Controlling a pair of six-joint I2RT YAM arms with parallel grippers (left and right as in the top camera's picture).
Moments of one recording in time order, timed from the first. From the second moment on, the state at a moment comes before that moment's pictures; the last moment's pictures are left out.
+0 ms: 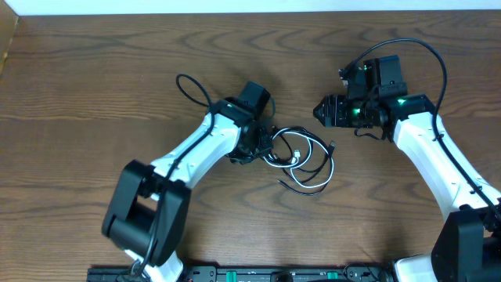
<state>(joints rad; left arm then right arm) -0.51 1.83 1.22 -0.81 0.21 -0.85 0.20 1.61 1.17 -0.61 -0.40 0.26</state>
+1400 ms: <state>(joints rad) -0.61 1.92 1.20 -0.49 0.13 -0.82 0.20 1.61 1.17 -0.65 -0.38 0.26</state>
